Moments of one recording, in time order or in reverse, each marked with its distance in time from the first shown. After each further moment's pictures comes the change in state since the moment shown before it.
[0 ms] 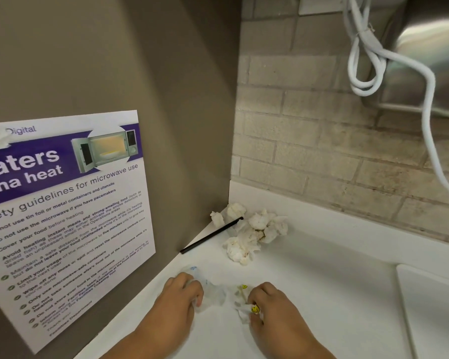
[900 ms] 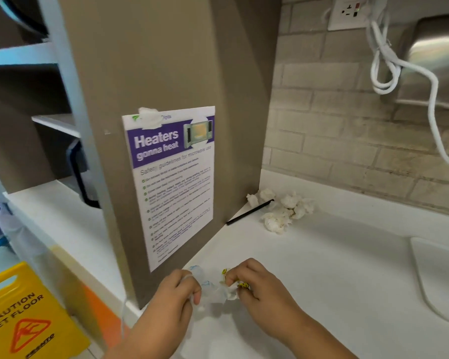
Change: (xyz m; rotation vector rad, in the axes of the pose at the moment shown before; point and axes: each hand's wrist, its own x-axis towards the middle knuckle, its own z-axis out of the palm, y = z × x) left_hand -0.154 -0.005 -0.101 -0.083 0.127 0.032; right_hand -0.063 -0.165 0.000 0.388 -0.052 -0.164
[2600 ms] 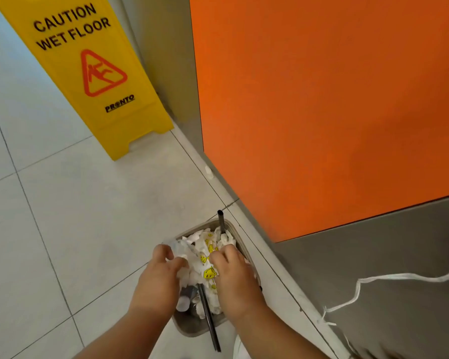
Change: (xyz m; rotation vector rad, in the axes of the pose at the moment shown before) left_hand -0.426 -0.421 0.241 0.167 -0.430 -1.066; right_hand -0.083 0.176 0.668 -0.194 -0.637 0.198
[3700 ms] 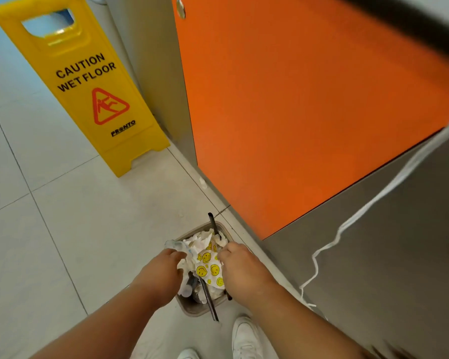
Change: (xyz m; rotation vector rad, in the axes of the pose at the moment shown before) left_hand -0.037 0.032 -0.080 0.121 -0.196 0.105; right_hand -0.050 -0.032 -0.095 -0.164 -0.140 -0.005
